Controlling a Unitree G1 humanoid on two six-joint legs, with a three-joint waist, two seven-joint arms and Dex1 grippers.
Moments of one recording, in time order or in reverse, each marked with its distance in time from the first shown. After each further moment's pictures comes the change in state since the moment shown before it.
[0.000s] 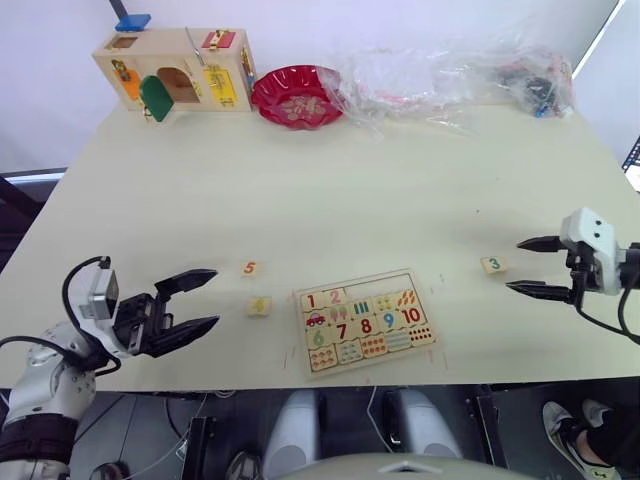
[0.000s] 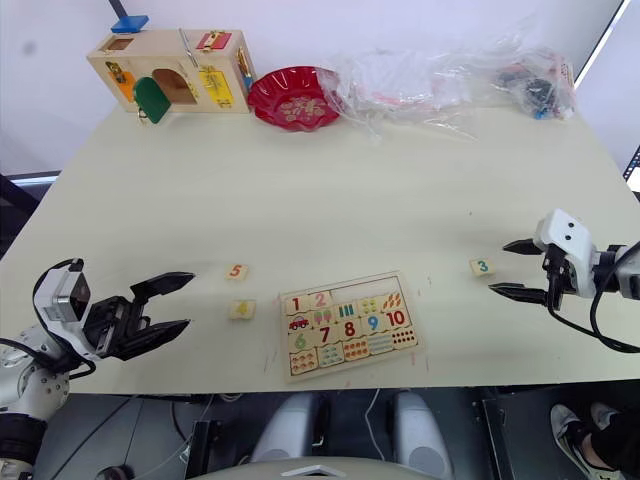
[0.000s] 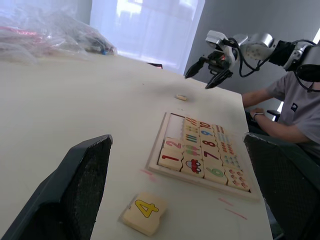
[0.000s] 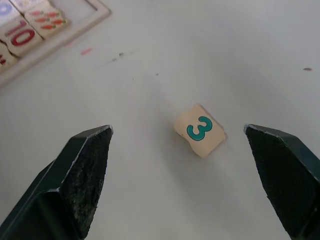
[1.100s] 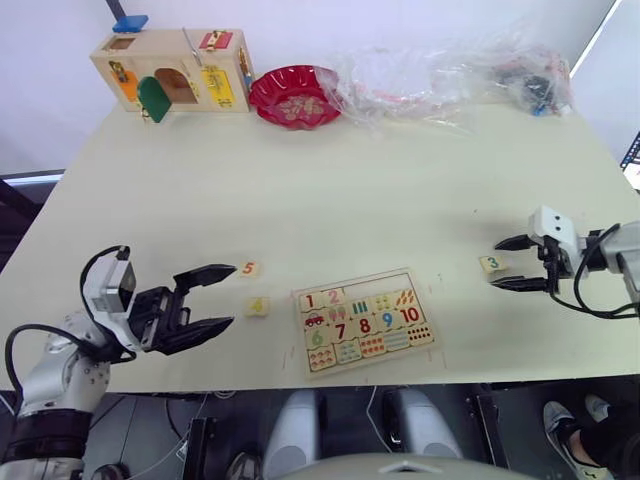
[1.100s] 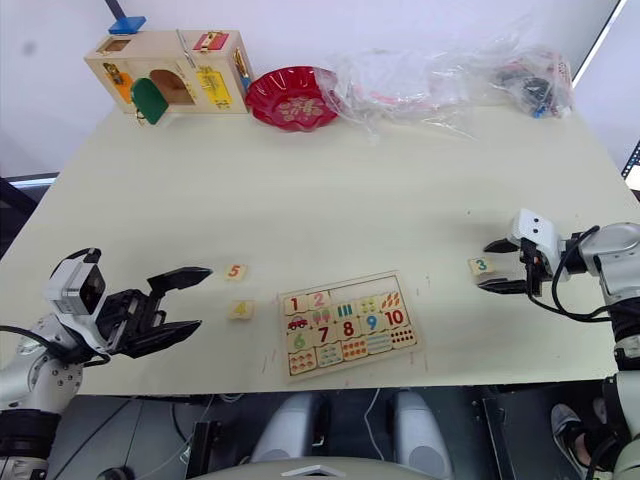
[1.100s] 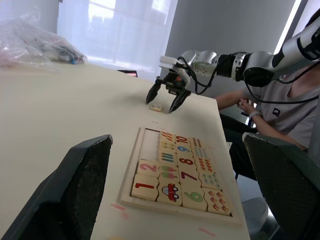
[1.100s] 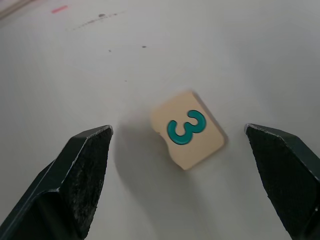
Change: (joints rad) left arm -0.029 -0.068 0.059 -0.154 0.060 0.145 0.000; right arm -0.302 0.153 0.155 0.460 -0.200 -0.237 0.185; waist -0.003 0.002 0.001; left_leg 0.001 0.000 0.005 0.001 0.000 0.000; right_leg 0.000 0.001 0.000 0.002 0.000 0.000
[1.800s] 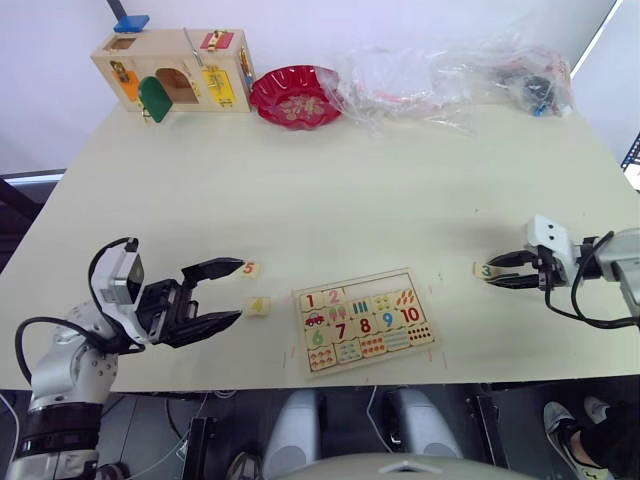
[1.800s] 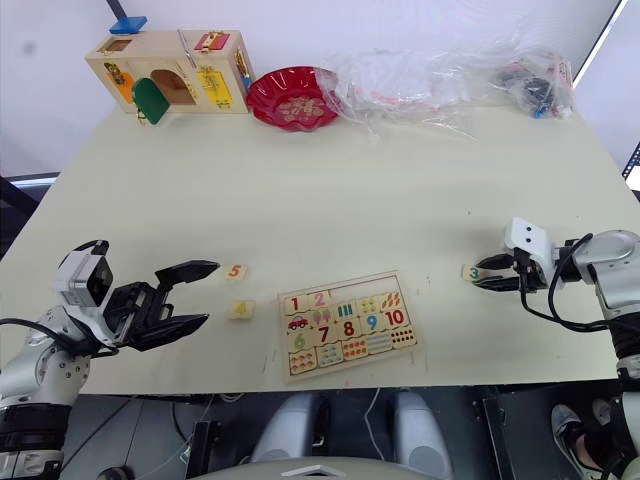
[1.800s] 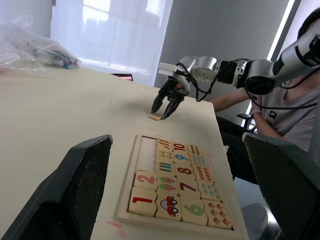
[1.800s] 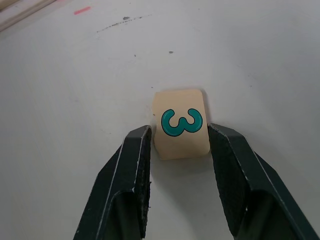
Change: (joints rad) left arm -0.038 -0.053 0.054 -0.055 0.056 0.081 0.000; right arm 0.094 -0.009 -0.016 -0.162 0.010 0.059 -0.041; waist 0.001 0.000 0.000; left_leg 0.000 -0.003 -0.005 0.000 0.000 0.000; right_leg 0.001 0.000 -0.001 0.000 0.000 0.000
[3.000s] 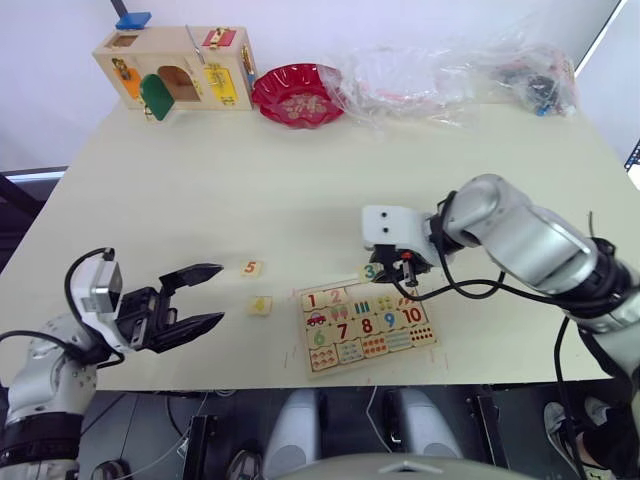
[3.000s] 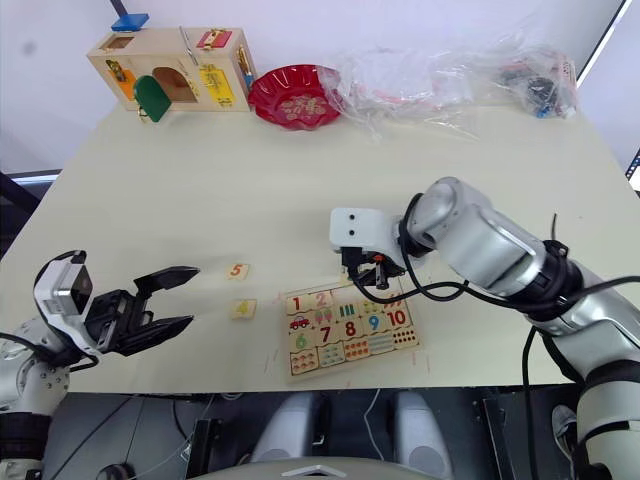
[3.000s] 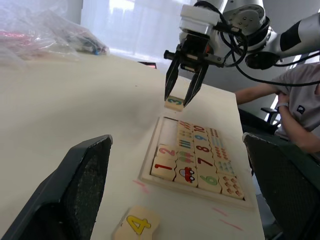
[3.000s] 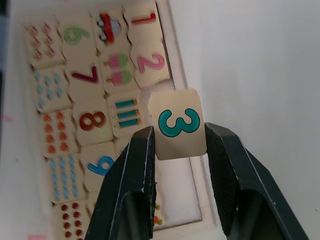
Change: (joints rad) left arm 0.069 0.061 0.030 0.100 -0.009 -0.077 -0.001; right arm -0.550 0.206 0.658 -0.815 -0.003 1.001 -0.269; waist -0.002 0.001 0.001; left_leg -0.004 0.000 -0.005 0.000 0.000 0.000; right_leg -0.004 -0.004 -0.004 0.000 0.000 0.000
